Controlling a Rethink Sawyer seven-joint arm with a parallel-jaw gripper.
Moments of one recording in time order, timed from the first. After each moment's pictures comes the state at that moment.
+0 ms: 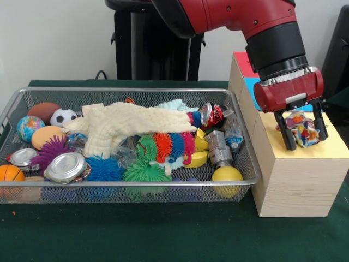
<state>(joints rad) -0.39 -0.57 0.47 1.83 -0.18 -0.22 1.58</state>
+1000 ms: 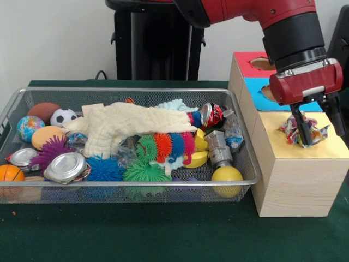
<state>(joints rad) -0.32 -0.61 0.43 1.83 -0.05 -0.22 1.58</state>
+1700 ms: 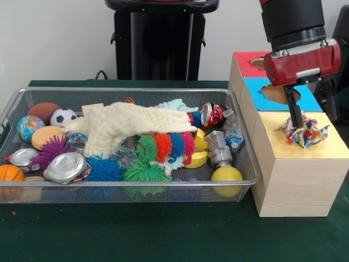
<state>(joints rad) -0.30 -0.72 0.39 1.84 0.06 -0.03 1.58</state>
